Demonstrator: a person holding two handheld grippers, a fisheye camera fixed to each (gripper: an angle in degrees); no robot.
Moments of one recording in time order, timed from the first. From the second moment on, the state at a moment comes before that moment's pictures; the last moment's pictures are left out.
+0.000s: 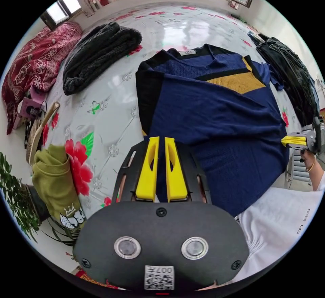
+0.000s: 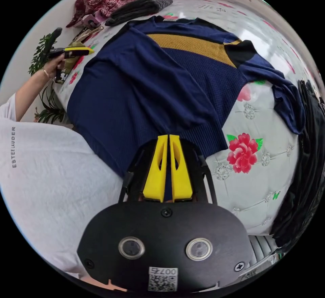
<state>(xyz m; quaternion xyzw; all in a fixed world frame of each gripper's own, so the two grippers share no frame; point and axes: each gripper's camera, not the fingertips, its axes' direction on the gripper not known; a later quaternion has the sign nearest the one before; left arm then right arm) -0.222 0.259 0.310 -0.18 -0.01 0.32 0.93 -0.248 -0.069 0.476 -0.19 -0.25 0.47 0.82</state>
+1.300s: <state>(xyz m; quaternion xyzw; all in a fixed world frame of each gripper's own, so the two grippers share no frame) -0.192 0.303 0.270 -0.21 0.00 0.19 0.96 0.056 0.244 0.282 -0.05 -0.03 0.67 0.74</state>
